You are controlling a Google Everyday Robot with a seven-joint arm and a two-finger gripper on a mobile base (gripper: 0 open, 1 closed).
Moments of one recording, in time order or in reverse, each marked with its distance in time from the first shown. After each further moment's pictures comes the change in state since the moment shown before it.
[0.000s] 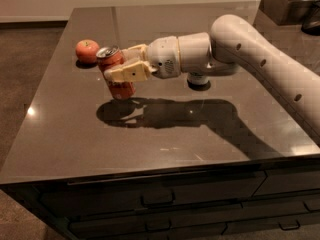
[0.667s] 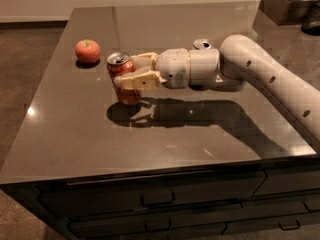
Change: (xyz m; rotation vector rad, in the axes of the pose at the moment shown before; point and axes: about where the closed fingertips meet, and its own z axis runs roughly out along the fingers) arm 0.020 0.000 -0.017 0.021 -0.094 -0.029
